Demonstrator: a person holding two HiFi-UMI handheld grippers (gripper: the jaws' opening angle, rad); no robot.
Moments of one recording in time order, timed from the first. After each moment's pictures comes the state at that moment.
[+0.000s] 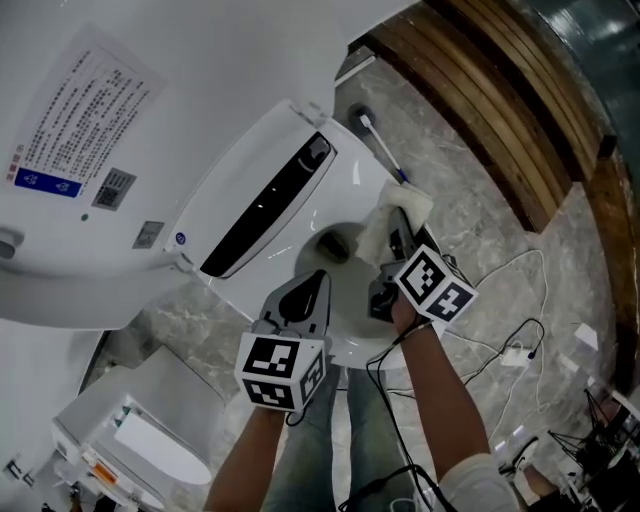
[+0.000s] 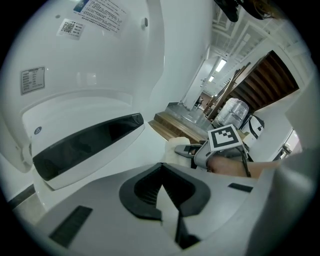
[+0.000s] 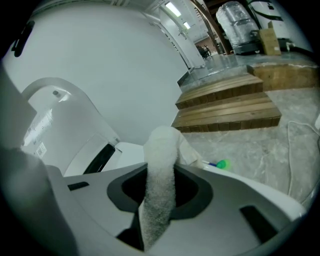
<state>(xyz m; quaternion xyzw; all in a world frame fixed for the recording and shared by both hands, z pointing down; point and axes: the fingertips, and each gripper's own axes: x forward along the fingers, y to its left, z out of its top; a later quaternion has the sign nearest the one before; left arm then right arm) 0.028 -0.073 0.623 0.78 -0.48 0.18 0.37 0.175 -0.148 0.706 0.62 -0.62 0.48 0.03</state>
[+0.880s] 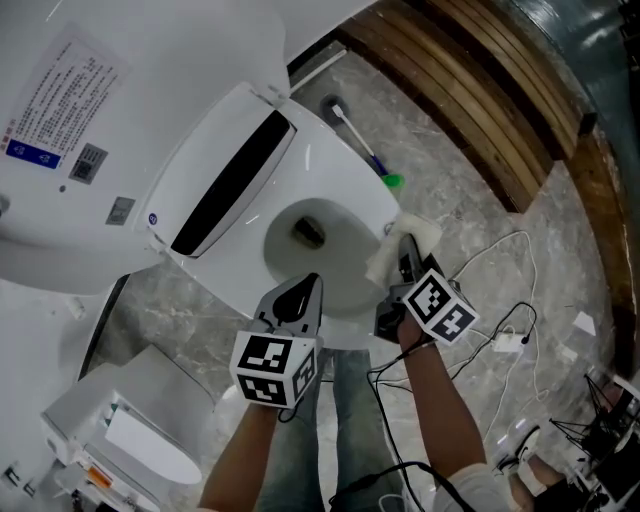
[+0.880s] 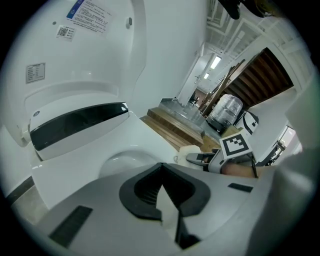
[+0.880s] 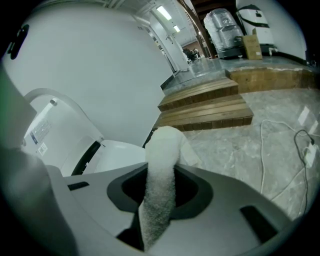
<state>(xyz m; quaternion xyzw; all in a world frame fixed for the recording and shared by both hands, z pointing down) 0.073 -0.016 0.628 0.79 -0.45 0.19 0.37 0.261 -0.044 0.713 0.66 -0.57 0.49 0.04</state>
